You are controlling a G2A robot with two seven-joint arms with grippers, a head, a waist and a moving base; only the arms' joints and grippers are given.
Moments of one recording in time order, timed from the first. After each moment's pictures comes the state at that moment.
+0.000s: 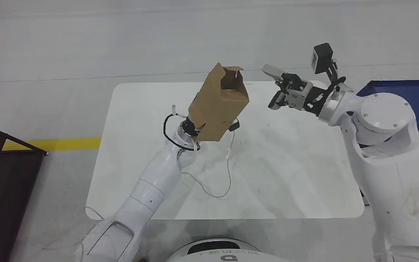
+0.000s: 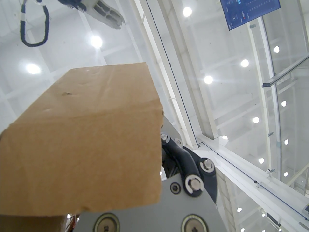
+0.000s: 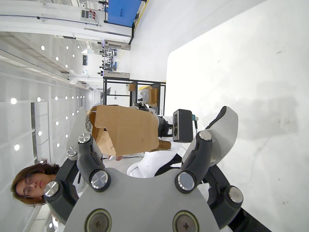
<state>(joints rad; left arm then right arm) 1.06 -1.50 -0.95 -1.14 -1.97 0.66 -1.03 -1.18 -0.98 1.45 -1.97 0.32 0.59 0.79</state>
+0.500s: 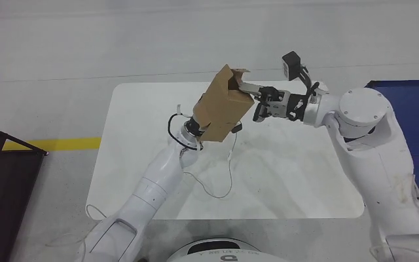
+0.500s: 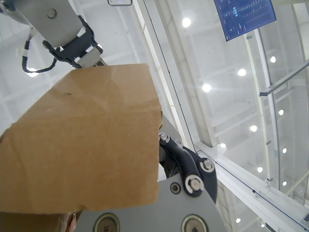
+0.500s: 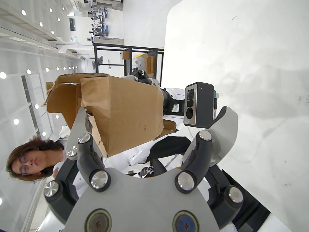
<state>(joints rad) 1.05 -1.52 -0.95 -1.09 -1.95 0.68 -1.01 -1.07 -0.98 1.31 -1.90 0.30 0.57 0.93</state>
